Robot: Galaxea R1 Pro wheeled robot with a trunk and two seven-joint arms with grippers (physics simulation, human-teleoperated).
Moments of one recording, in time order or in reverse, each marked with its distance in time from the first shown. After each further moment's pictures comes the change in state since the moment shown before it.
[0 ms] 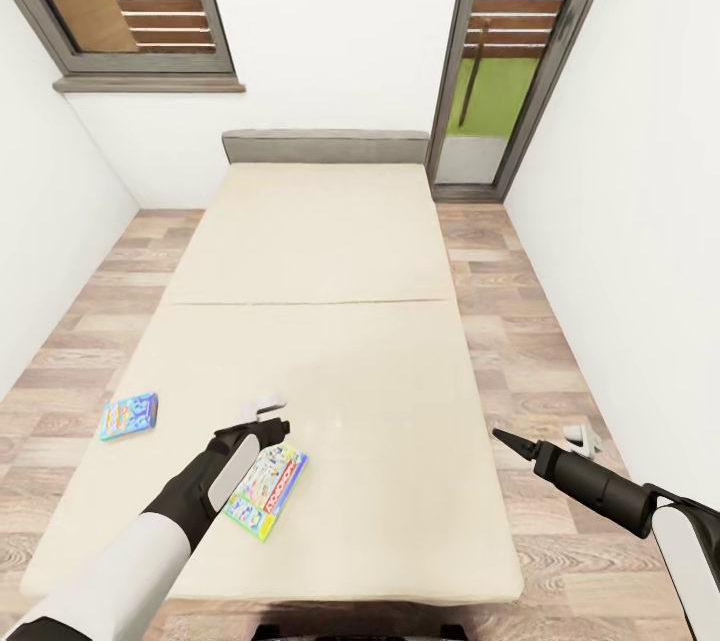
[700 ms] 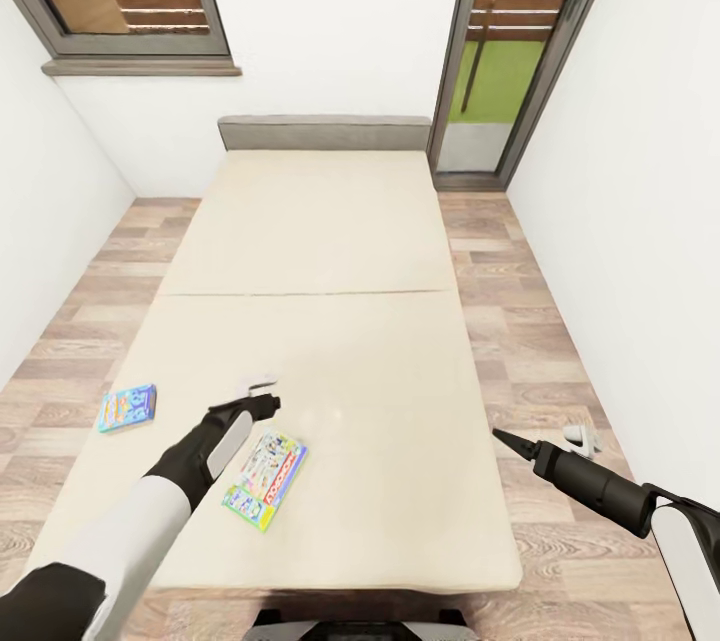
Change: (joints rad) left arm -0.118 0.016 0.013 0.126 -0.067 -0.070 -0.052; right arm -0.002 0.001 0.000 0.003 0.000 0.000 -0.002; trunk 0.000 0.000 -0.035
